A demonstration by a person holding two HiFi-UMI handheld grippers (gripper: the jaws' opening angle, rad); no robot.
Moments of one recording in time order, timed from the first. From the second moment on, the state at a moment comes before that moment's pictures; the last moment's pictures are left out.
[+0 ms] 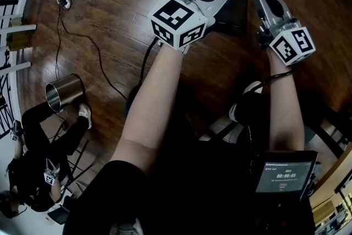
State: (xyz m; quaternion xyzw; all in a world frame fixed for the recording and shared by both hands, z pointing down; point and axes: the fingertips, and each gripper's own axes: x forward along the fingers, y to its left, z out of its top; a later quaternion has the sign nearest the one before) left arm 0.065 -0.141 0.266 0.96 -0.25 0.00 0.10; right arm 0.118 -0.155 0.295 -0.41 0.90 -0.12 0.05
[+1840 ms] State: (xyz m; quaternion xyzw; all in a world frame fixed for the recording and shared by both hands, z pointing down) left arm 0.047 -0.137 0.219 0.95 -0.25 -0.10 0.15; right arm 0.146 -0.073 0.663 -0.54 0.49 -0.54 0.43
